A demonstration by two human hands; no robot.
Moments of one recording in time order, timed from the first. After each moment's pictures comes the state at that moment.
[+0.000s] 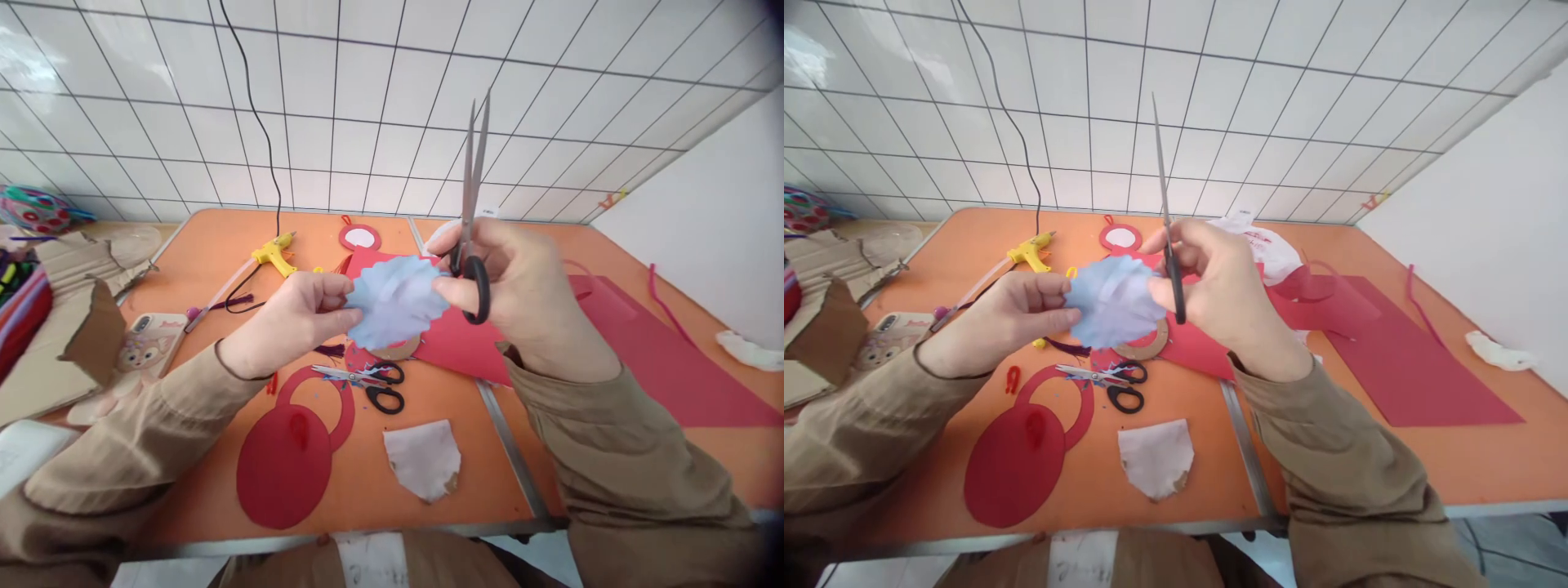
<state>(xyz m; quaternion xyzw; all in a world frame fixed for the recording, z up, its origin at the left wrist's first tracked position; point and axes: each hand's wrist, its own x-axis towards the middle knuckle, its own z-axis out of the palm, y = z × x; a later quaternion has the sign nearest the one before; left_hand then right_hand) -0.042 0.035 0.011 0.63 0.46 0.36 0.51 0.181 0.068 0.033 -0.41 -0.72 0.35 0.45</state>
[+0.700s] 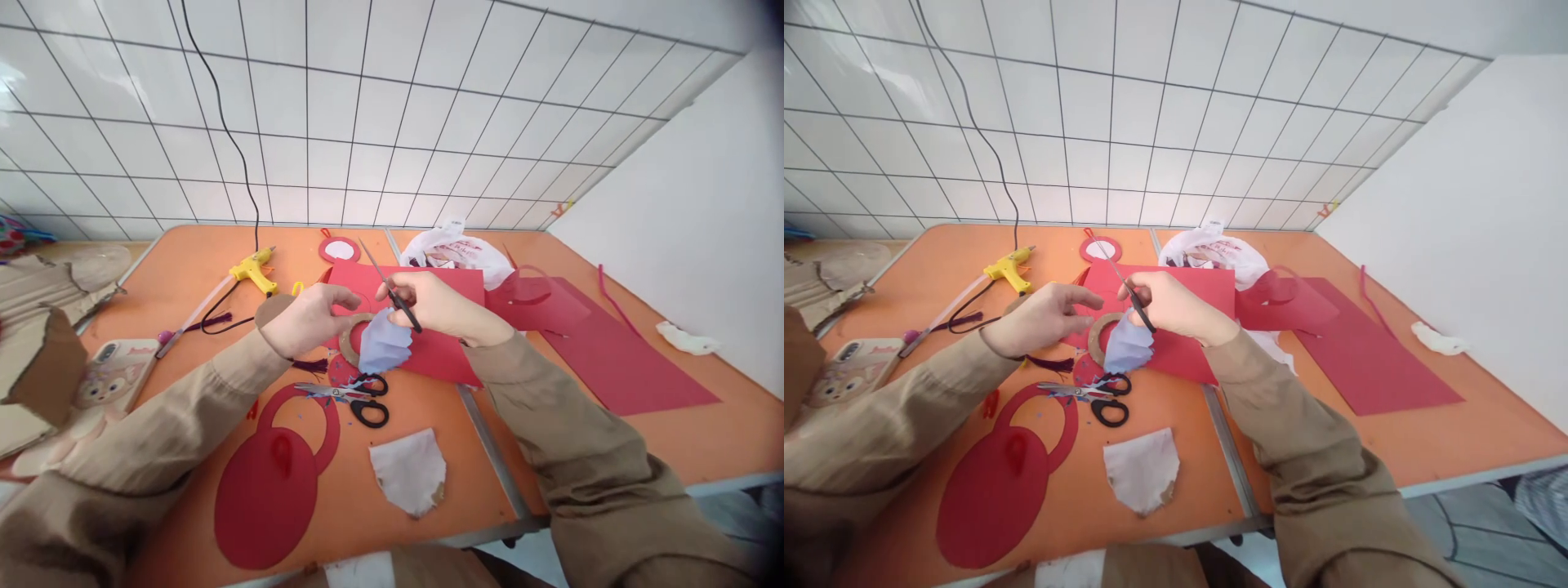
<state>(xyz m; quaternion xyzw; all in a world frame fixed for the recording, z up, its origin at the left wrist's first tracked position) -0.021 0.085 -0.016 0.72 0.53 0.26 0.35 0.194 0.115 -0.008 -0.41 -0.77 0.44 0.22</state>
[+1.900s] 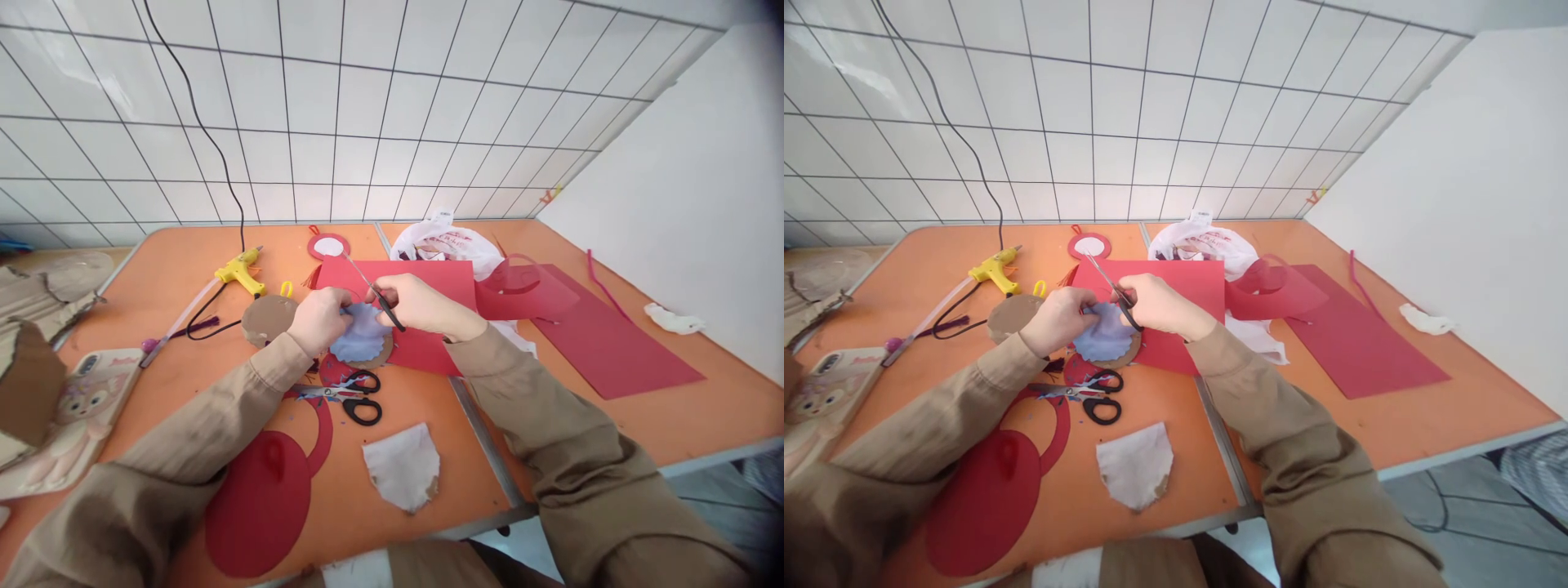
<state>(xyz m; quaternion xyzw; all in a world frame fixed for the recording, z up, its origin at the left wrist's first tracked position) 0.006 0.111 -0.056 0.78 0.58 0.19 0.17 0.193 0.126 -0.030 -0.46 -0.77 0.38 0.21</state>
